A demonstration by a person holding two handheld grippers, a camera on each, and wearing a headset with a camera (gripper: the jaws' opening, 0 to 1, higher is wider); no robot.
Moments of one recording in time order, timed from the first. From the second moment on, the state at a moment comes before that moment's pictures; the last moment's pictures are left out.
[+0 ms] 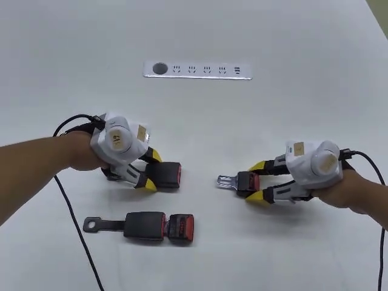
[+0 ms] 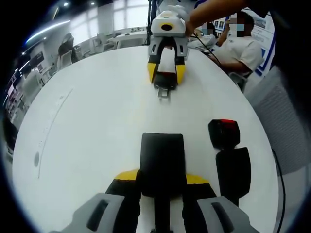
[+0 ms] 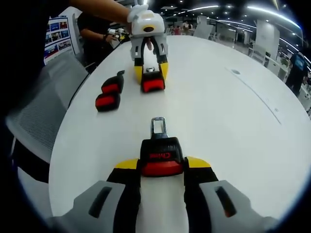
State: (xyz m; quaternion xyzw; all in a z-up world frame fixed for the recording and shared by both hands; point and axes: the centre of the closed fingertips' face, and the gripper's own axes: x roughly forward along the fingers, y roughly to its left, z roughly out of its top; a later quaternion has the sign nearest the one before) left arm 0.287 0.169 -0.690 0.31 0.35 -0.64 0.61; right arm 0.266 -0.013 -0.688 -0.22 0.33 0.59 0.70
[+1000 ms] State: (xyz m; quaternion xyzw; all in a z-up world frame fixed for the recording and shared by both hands) left arm 0.283 0.162 -0.686 0.27 0.38 -0.61 0.64; right arm 0.272 -0.029 -0.687 -0.22 0.35 0.56 0.72
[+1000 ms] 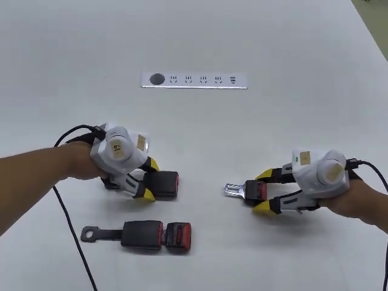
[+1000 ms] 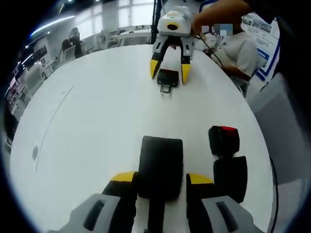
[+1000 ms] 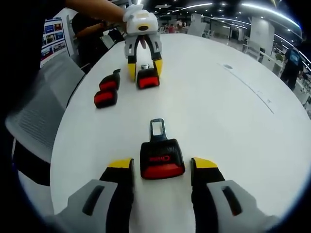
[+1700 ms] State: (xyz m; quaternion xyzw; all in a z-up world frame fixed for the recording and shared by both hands) left arm 0.297 0.187 -0.637 0.09 0.35 -0.41 0.84; right arm 0.298 -0.038 -0.647 -0.10 0.27 0.34 0.89
